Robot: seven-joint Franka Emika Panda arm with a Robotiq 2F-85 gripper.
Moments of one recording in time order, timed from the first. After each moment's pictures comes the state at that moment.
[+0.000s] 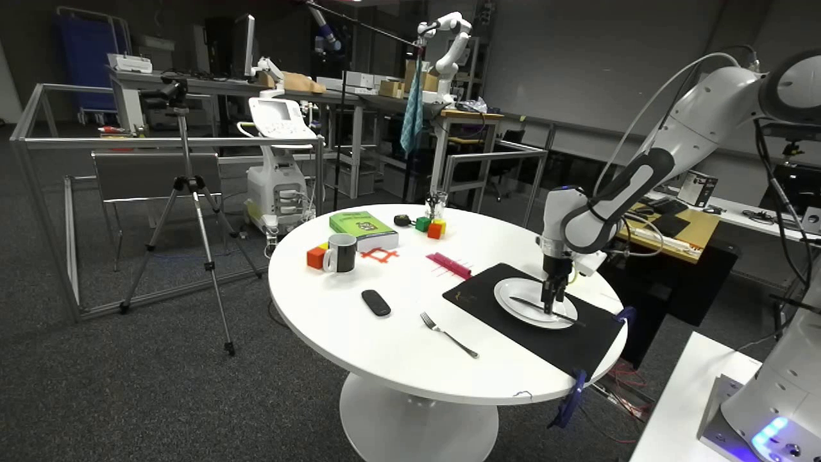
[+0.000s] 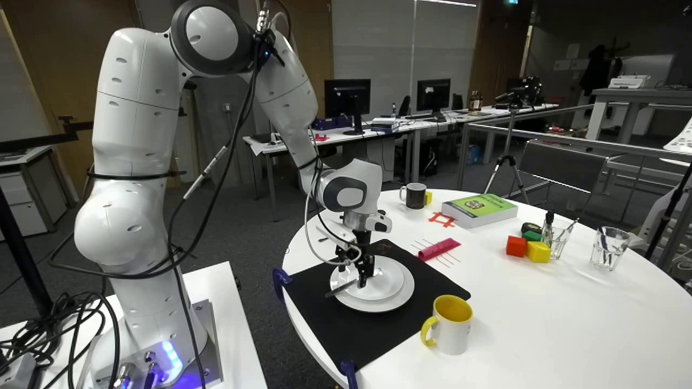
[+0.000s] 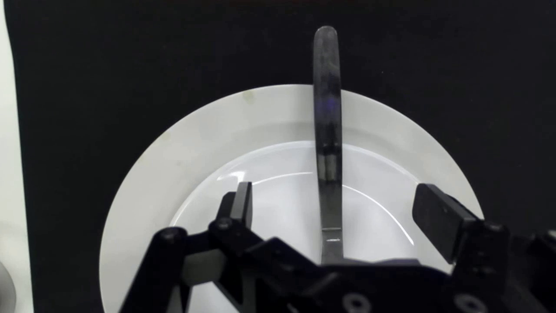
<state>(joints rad) 0.02 0.35 -0.02 -2.38 -0.07 2.55 -0.07</state>
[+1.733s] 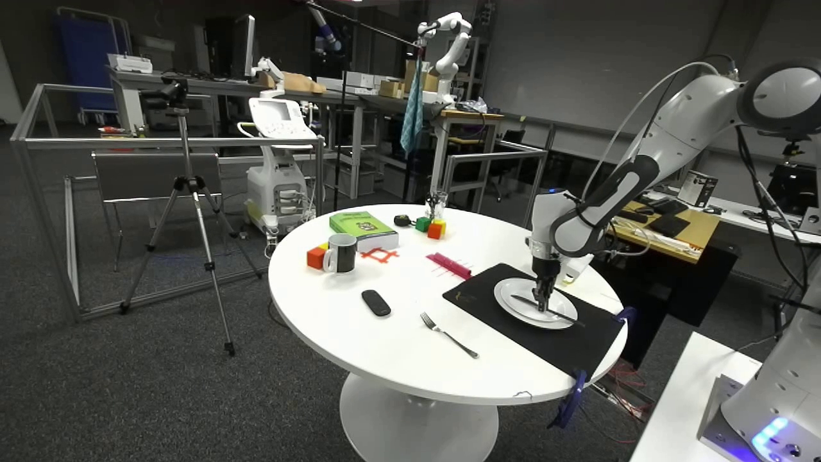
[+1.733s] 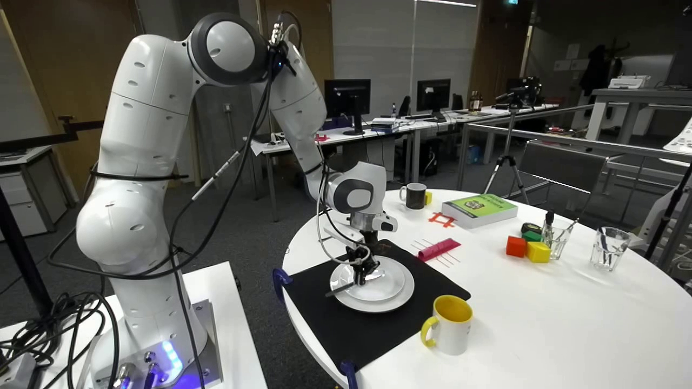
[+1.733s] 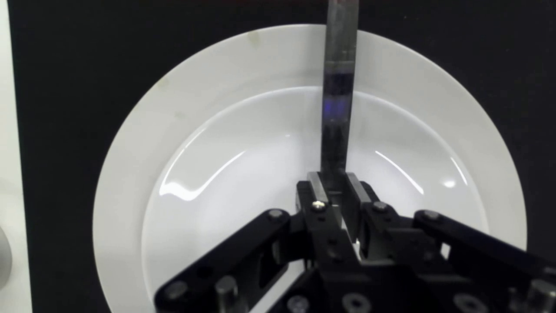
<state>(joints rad) 0.04 0.43 -0.03 -2.29 -0.13 2.55 -0.01</state>
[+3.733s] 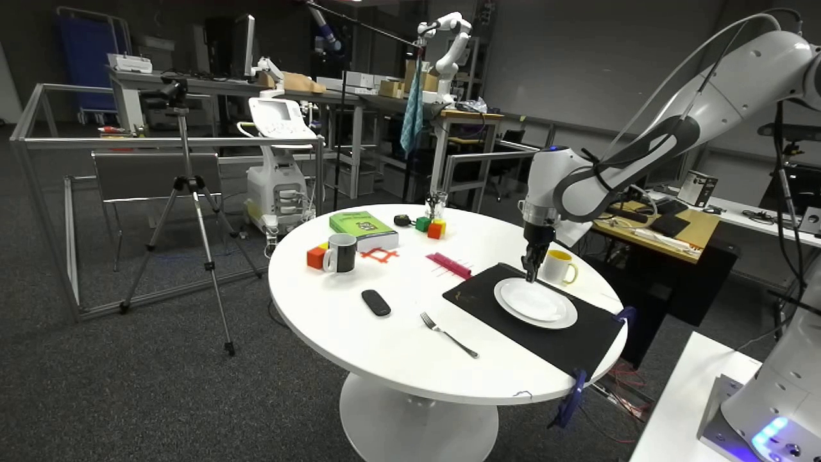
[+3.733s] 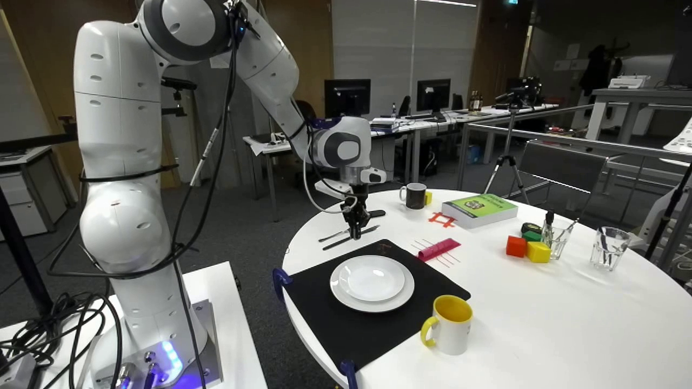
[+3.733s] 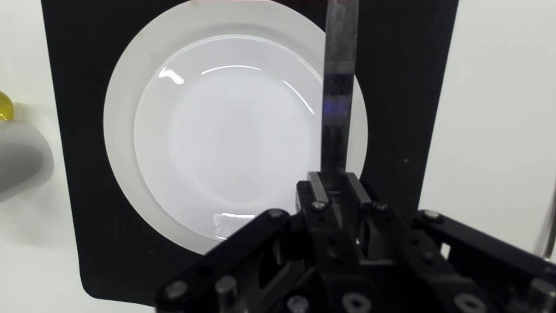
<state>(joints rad) 0.11 0.21 0.04 -2.27 -0.15 2.41 0.14</state>
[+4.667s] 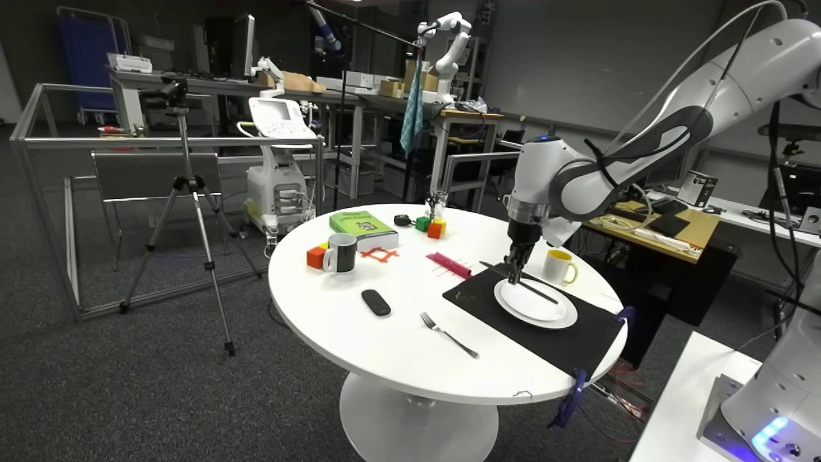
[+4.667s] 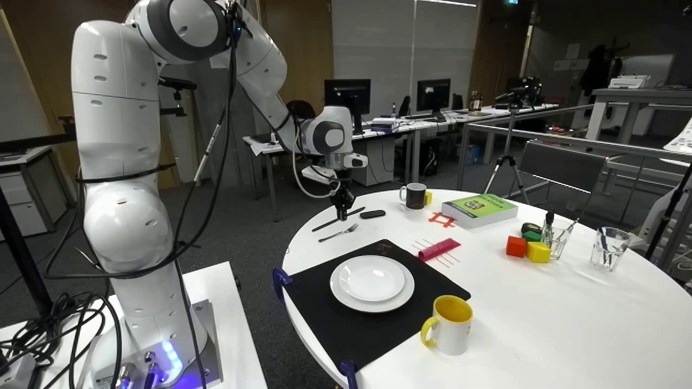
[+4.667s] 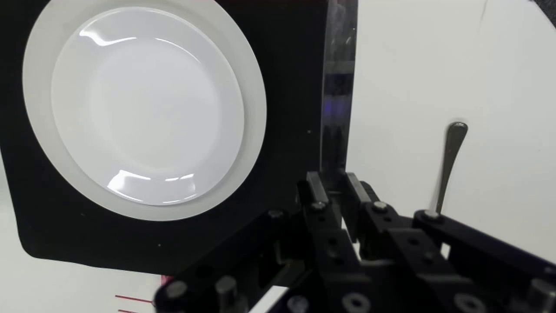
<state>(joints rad) 0.19 0.19 0.11 -2.23 -0.14 2.39 0.26</state>
